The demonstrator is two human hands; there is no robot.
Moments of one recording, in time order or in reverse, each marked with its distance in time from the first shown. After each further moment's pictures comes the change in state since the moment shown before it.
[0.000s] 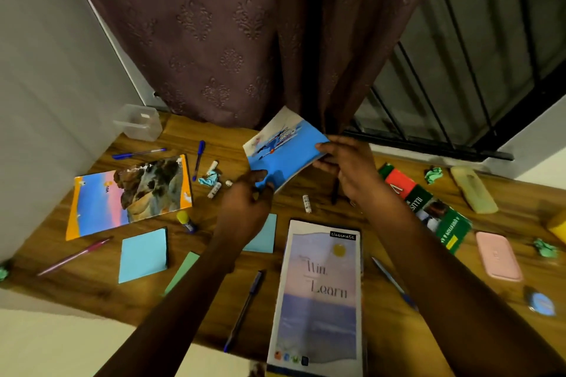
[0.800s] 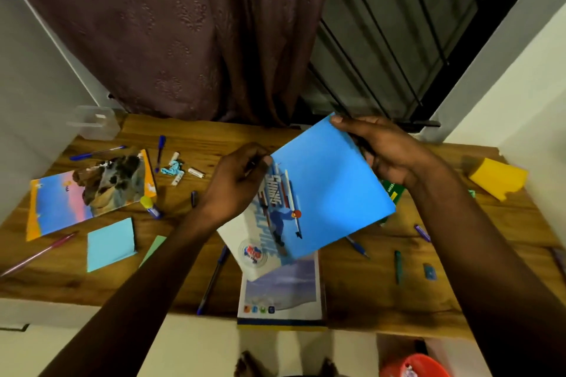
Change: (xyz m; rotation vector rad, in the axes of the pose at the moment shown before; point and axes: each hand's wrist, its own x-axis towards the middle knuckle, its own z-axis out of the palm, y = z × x) left_hand -0.050 0.053 0.015 -0.068 -0.158 0.533; right_hand -0.142 -0.064 -0.127 -0.200 -0.225 -0.079
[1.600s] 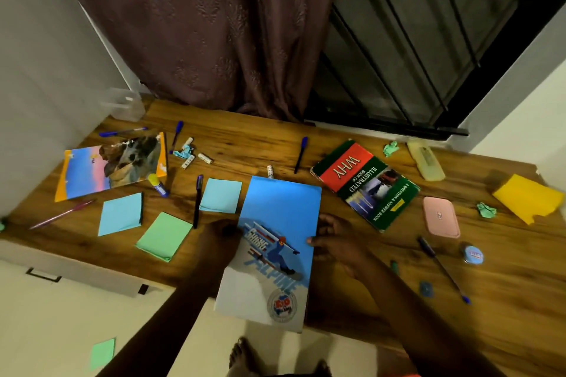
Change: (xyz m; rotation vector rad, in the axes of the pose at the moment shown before) left_hand -0.116 -0.067 0.077 0.133 0.197 -0.837; right_hand -0.012 0.216 -0.011 -0.055 -0.038 0.317
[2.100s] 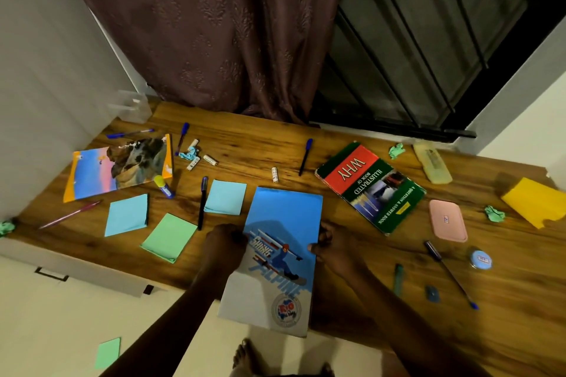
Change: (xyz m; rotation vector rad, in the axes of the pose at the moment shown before) left_hand 0.003 -0.007 0.003 0.376 -0.019 0.043; right_hand 0.019 0.034 0.010 -0.470 0.162 -0.139
